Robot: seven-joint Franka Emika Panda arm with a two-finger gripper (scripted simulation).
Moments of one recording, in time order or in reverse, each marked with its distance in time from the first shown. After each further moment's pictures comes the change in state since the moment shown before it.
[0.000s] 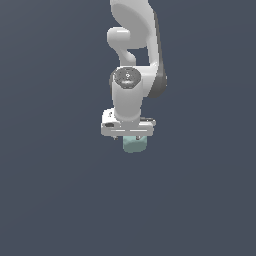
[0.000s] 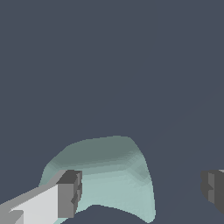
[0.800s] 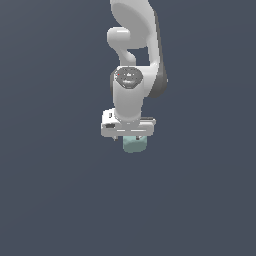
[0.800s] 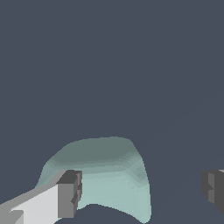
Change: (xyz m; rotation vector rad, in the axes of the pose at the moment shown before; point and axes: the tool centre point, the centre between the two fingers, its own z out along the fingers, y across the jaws) arm 0.003 0.000 -0.003 -0.011 0.001 -0.050
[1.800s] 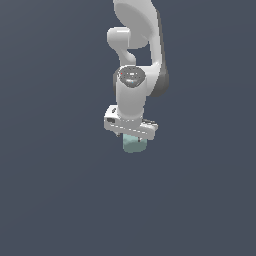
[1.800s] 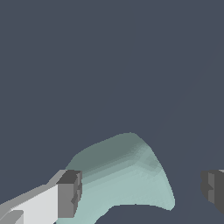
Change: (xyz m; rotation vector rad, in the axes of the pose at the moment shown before) arm -0.007 -0.009 0.003 0.004 0.004 0.301
